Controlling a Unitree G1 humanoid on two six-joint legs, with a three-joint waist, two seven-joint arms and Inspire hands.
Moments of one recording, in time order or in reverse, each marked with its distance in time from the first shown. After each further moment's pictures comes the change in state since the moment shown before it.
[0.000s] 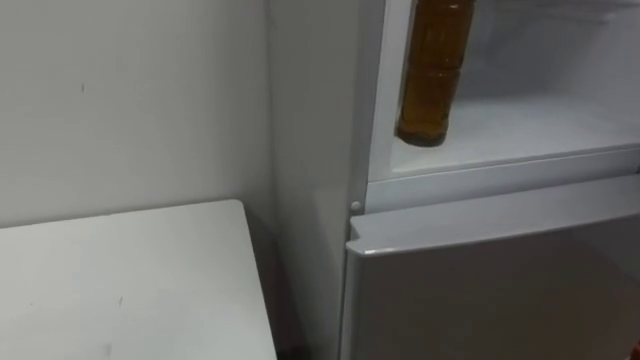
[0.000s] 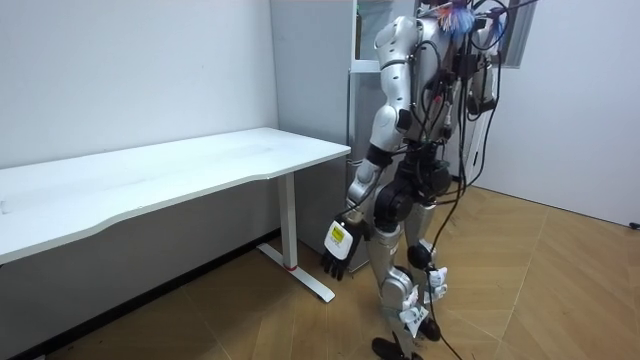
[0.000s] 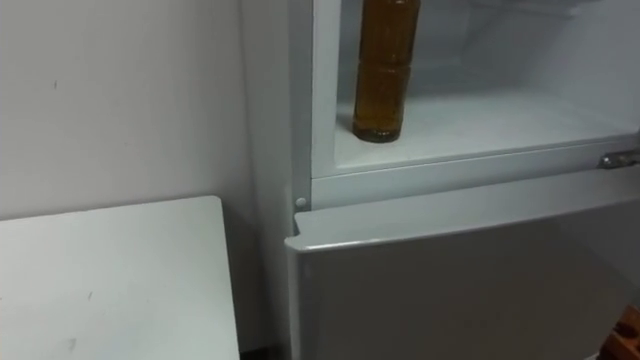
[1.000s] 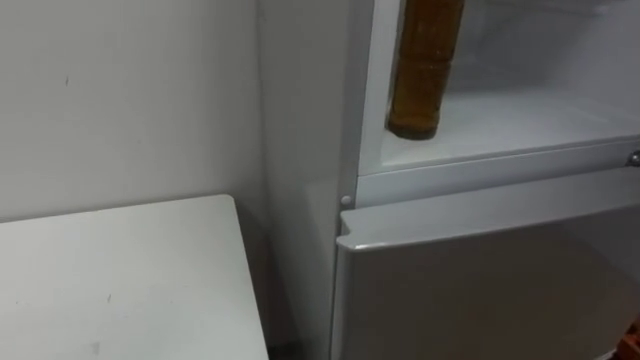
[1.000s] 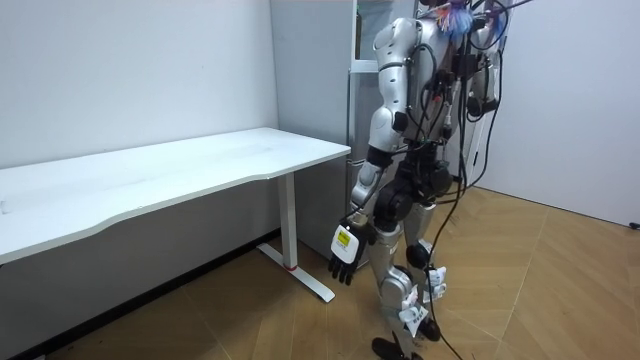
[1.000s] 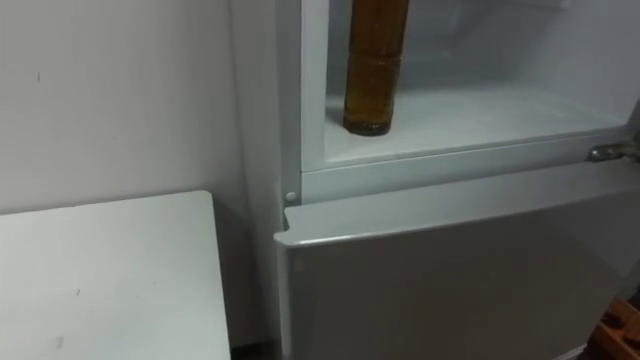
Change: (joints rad) left arm -0.055 -0.011 0.009 0.152 -0.005 -0.038 -0.025; right arm 0.025 0.037 0.136 -0.089 -0.354 0.061 -0.031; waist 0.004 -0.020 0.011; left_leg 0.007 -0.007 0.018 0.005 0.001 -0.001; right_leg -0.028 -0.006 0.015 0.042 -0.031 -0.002
